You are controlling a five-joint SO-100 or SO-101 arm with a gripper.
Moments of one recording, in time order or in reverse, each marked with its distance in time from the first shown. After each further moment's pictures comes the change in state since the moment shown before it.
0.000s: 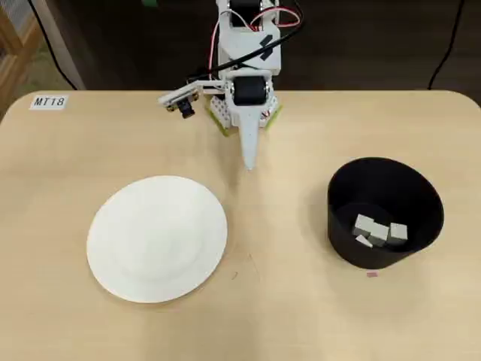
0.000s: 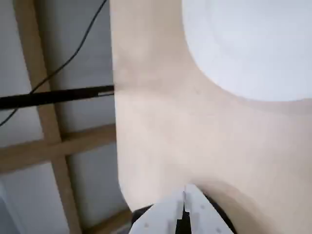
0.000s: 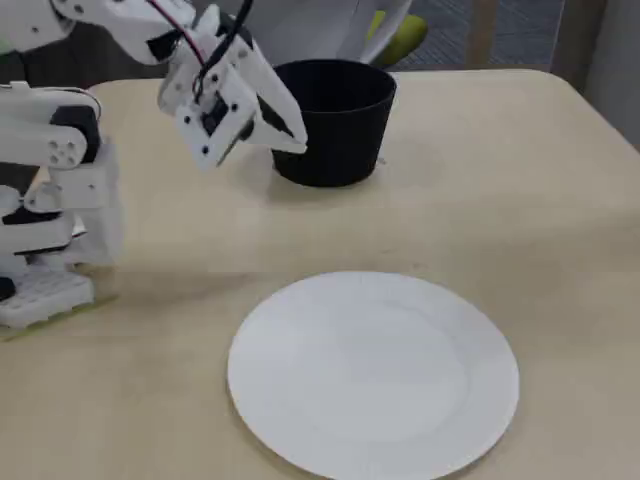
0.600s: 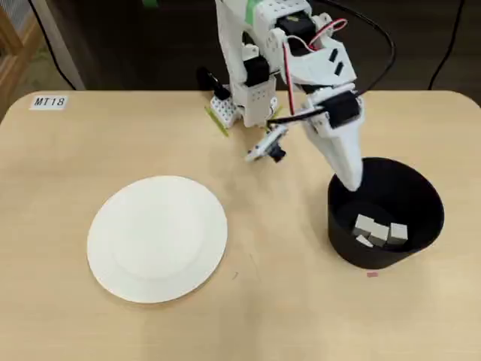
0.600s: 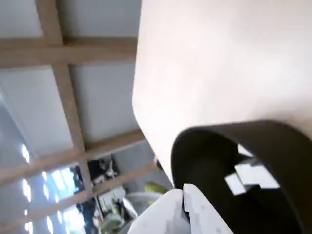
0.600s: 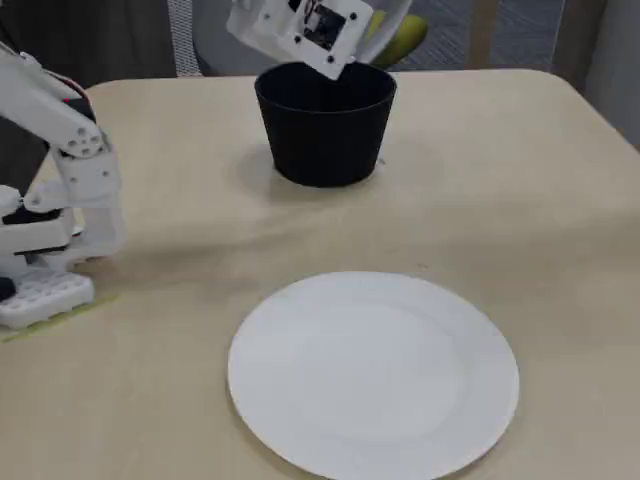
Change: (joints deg) arm -17.0 -35.2 -25.8 -15.9 2.5
